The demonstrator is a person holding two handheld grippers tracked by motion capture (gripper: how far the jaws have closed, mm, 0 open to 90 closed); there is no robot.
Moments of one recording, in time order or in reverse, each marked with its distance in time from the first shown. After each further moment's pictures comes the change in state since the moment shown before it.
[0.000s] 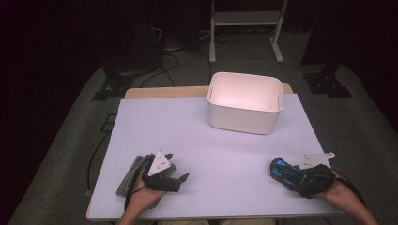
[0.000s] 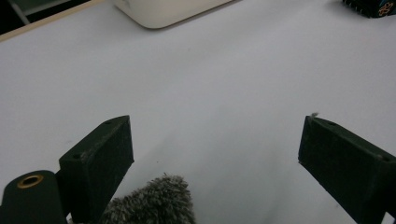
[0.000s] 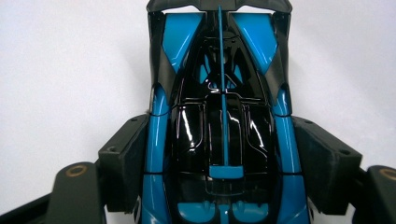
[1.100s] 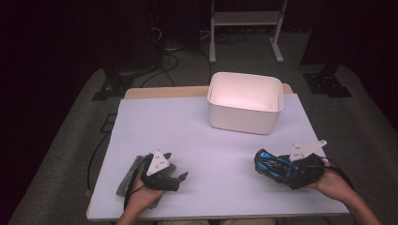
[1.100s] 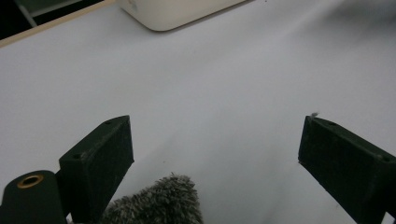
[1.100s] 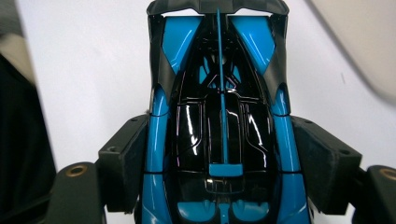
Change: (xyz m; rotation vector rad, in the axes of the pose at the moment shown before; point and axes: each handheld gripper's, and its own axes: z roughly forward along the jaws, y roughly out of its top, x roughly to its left) left arm 0.002 0.001 -0.004 -0.016 0.018 -0.008; right arm 0.021 0.070 -0.021 -0.115 0.118 -0.134
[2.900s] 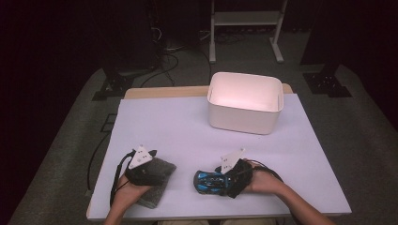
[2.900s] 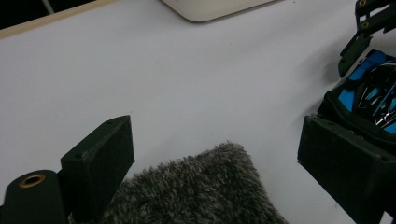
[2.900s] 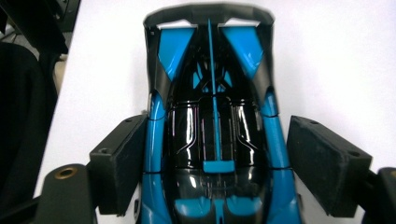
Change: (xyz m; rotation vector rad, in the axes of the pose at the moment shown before) left arm 0.033 -0.007 -0.025 0.026 0.015 -0.075; right arm 0.055 0.077 0.146 0.007 0.288 -0.252
